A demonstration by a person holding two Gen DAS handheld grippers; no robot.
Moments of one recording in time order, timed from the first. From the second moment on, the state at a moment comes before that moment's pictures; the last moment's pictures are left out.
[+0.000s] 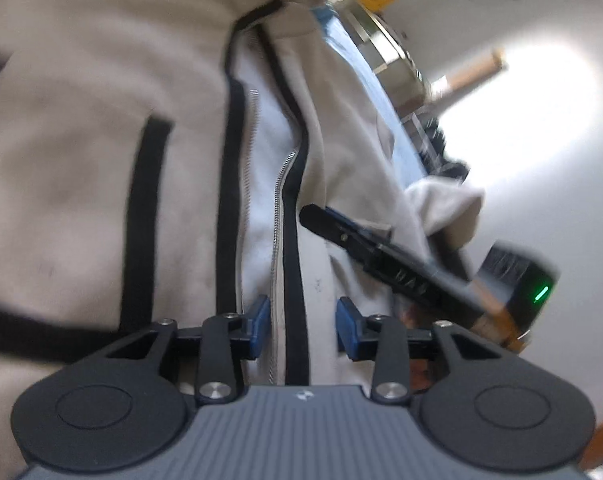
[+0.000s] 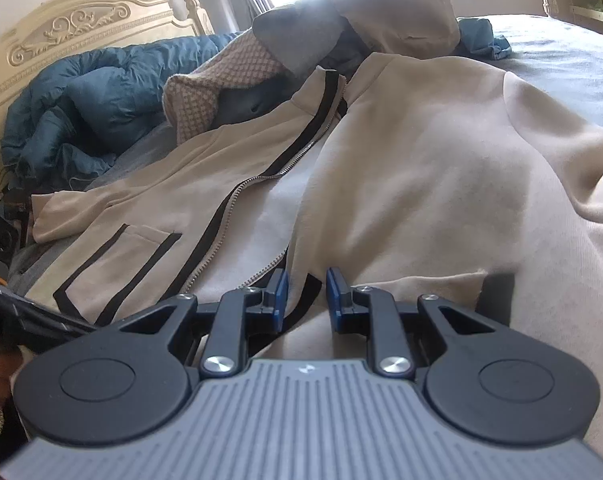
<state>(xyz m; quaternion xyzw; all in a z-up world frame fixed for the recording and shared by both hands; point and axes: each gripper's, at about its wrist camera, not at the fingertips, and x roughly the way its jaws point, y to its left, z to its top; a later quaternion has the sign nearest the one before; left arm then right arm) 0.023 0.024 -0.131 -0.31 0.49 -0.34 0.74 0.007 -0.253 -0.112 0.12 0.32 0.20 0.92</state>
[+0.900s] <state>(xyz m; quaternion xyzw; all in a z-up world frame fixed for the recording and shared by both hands) -0.074 0.050 -0.149 -0.37 0.49 -0.35 0.71 0.007 -0.244 -0.107 0.09 0.32 0.19 0.92</state>
